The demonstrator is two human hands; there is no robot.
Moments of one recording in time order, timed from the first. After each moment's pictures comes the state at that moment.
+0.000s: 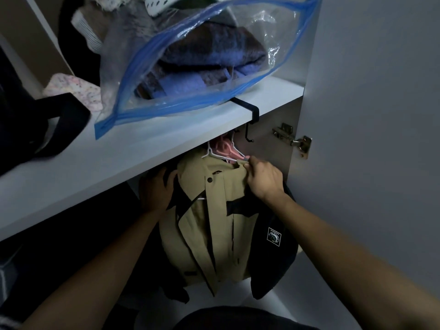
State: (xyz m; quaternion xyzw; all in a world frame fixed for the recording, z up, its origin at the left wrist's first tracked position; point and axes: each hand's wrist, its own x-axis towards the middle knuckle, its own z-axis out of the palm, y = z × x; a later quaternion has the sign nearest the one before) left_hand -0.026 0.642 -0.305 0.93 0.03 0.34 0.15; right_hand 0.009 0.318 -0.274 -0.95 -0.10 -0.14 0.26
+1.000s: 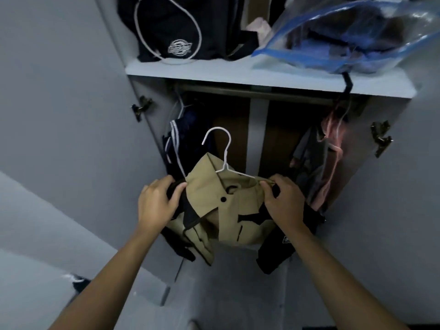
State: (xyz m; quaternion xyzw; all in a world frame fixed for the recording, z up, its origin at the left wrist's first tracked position) left_hand -0.493 0.425 -0.246 0.85 0.41 0.34 0.06; right_hand -0.218 0.251 -0.259 -0.79 -0.44 -0.05 0.43
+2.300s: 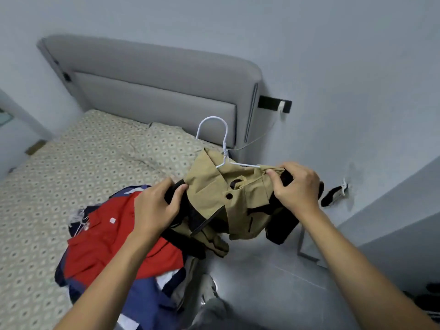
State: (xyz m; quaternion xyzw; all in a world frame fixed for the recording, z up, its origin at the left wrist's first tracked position) left_hand -0.902 -0.131 -0.247 0.22 0.93 0.24 -0.18; right_hand -0.795 0.187 -0.257 -0.16 -0.88 0.26 0.37
